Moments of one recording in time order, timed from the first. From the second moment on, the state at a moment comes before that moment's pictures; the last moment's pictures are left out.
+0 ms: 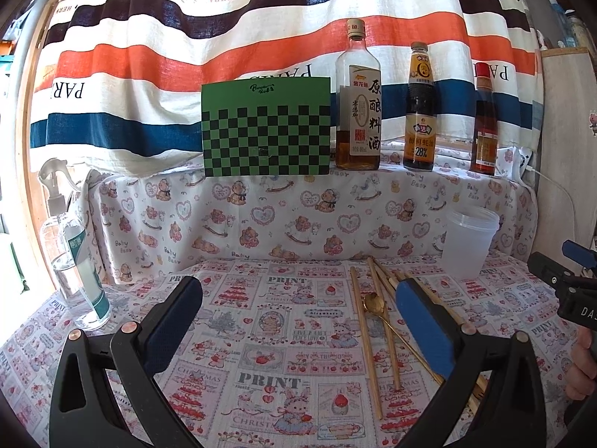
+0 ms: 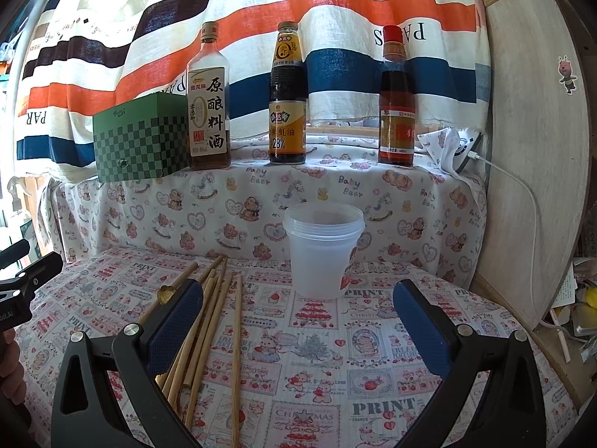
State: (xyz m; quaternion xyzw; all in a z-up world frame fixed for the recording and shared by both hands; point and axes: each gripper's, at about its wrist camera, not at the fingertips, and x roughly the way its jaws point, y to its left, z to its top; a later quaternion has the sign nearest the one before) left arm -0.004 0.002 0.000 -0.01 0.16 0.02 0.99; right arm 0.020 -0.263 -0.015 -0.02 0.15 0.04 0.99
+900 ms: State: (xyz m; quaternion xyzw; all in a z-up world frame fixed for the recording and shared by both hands) left arm 0.003 0.007 -0.003 -0.01 0.18 0.03 0.98; right arm 0.019 -0.263 -0.015 -0.02 0.15 0.04 0.99
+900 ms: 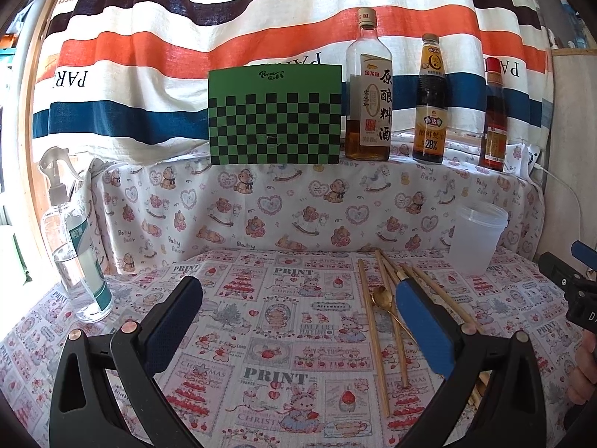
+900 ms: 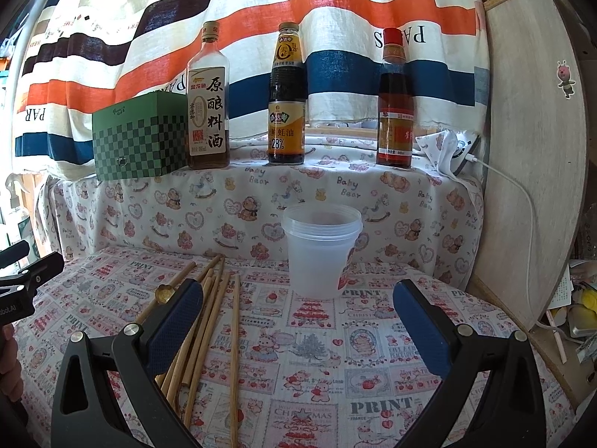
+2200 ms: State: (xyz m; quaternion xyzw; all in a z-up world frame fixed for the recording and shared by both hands) left arm 0.024 -0.046 -0.054 0.01 0.48 -0.07 0.88; right arm 0.041 -0.275 -0.015 0.05 0.29 0.12 0.95
